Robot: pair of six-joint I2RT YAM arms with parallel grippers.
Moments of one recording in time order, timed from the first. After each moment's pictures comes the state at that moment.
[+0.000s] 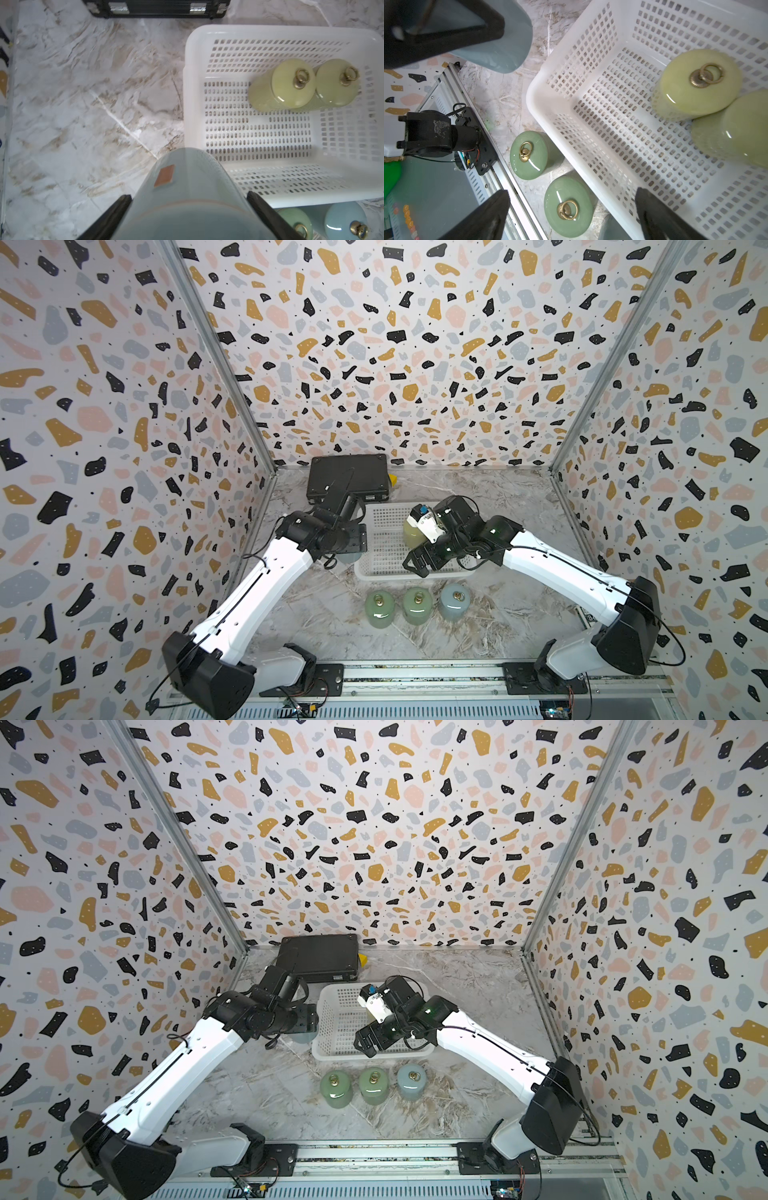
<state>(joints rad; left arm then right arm) -0.47 1.20 1.25 -1.11 -0.17 -0.49 0.86 1.49 1.35 -0.75 -0.30 0.18</state>
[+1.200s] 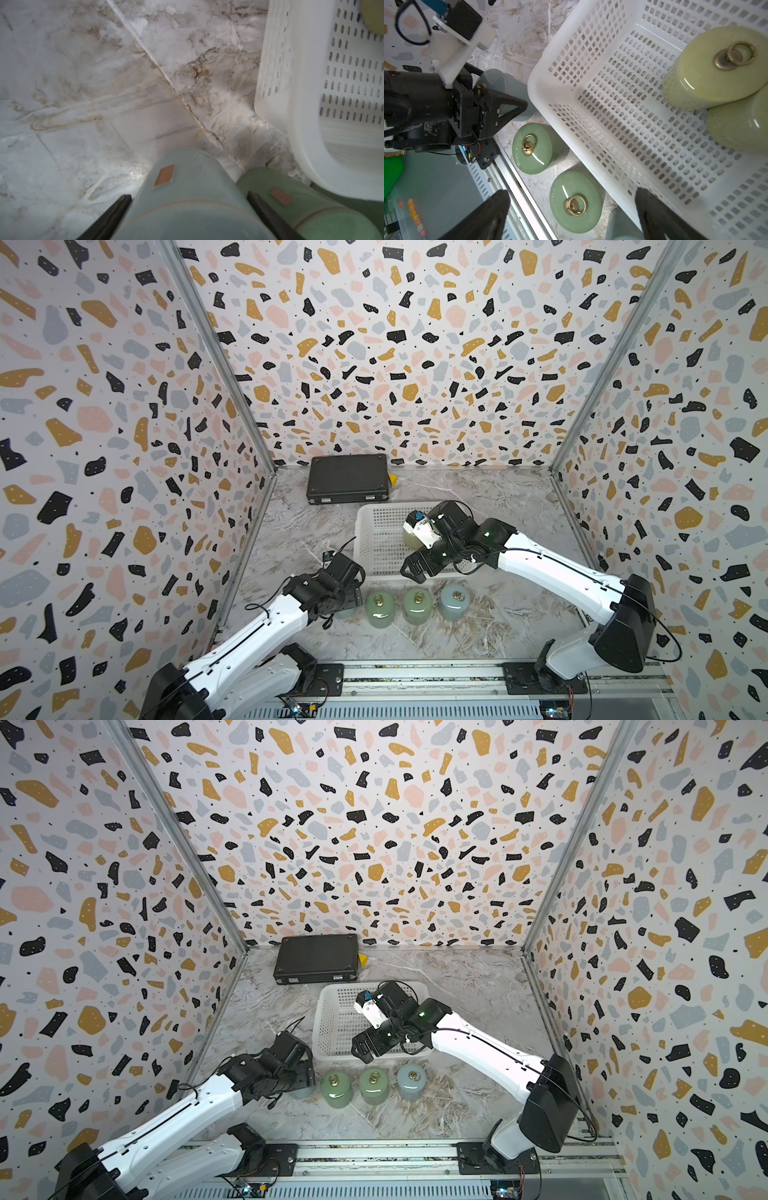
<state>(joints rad) -0.60 0.96 0.63 -0.88 -0.19 -0.78 0.89 1.50 1.35 -0.78 -0.28 0.22</state>
